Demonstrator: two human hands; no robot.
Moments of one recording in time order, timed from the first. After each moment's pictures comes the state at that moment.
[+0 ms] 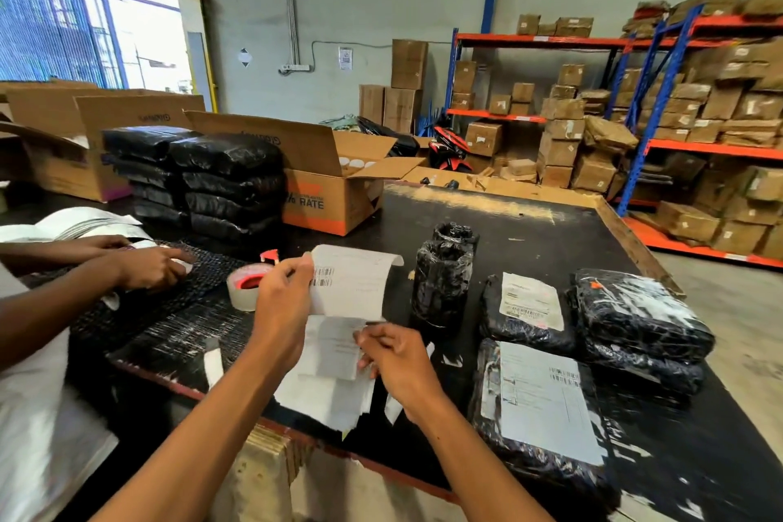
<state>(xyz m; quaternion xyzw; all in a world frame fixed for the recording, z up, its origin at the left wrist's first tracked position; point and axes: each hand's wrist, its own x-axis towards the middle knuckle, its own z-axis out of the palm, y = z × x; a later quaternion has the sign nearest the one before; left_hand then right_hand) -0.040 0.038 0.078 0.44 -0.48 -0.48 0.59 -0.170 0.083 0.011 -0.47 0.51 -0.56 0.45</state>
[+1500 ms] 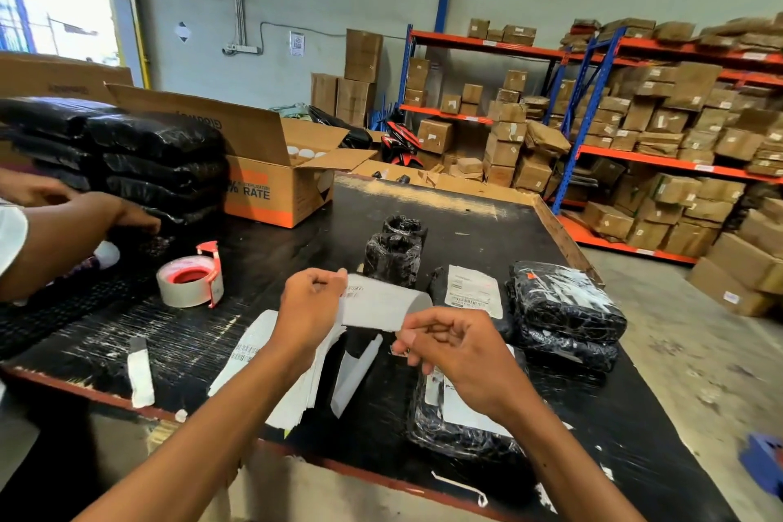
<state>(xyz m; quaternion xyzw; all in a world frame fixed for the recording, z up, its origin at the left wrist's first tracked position) -0.107 0.058 0.065 0.46 -0.57 -0.49 0.48 -0.250 0.184 0.084 -0.57 0.52 -0.52 0.35</state>
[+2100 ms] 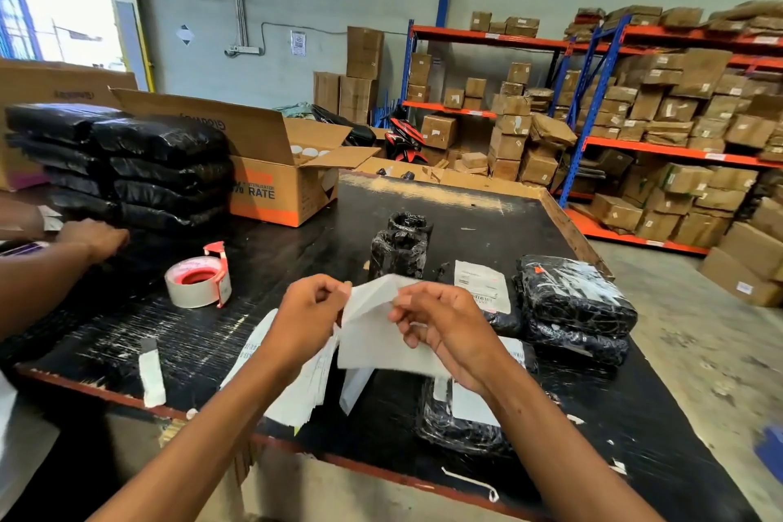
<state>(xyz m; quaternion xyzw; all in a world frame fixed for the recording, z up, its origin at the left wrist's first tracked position) -0.085 0.067 0.064 0.42 -0.66 -0.45 0.43 -0.240 0.148 0.086 -0.46 0.47 -0.59 0.47</state>
